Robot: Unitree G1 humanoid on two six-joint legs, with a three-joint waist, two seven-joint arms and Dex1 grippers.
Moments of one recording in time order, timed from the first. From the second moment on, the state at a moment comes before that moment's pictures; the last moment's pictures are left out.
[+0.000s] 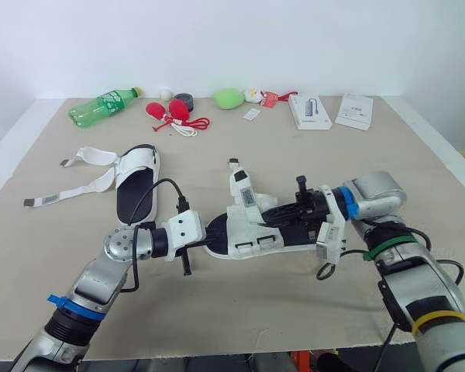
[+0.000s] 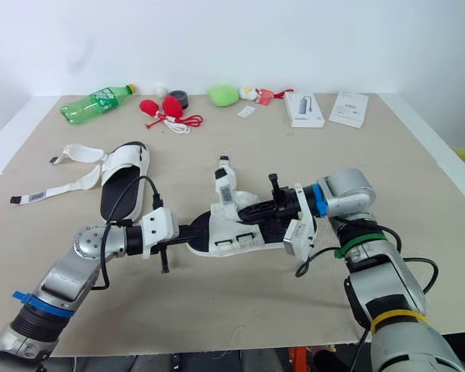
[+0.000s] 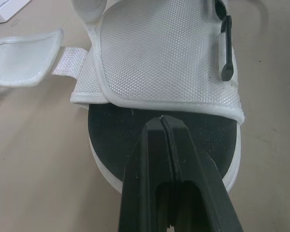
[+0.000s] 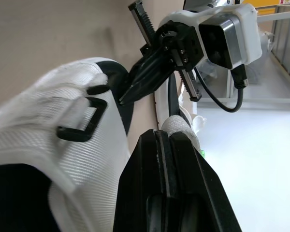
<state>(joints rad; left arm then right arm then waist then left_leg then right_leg) -0.31 0.53 -0.25 -0.18 -0.11 0.14 -0.92 -0.93 -0.55 0.30 0.81 0.34 -1.60 1.58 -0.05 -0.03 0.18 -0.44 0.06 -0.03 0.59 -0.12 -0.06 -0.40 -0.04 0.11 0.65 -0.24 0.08</state>
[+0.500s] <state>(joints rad) -0.31 0.53 -0.26 -0.18 -0.10 0.14 -0.92 -0.95 -0.53 0.19 0.75 0.24 -1.60 1.58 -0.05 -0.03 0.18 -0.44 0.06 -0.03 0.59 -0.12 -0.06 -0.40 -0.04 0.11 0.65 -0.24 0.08</state>
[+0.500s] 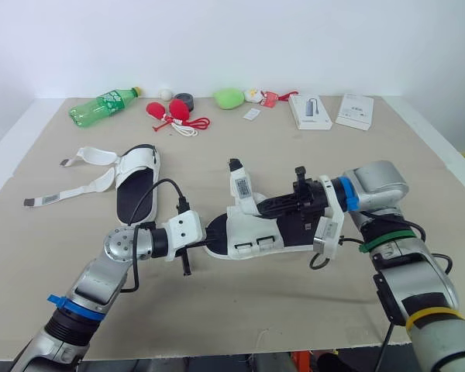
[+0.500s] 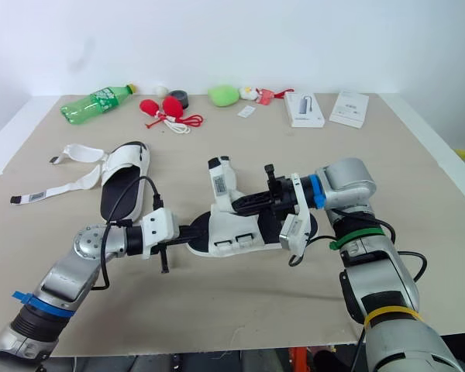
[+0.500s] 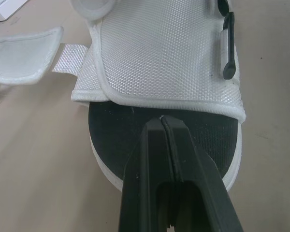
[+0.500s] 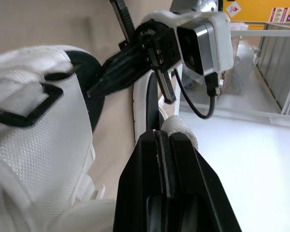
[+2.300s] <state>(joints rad) -0.34 0.51 -0.27 -0.12 -0.10 0.08 -0.97 -1.03 -0.67 0.57 0.05 0.60 0.86 1.05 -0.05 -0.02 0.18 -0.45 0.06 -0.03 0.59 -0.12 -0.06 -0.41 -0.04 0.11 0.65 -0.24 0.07</state>
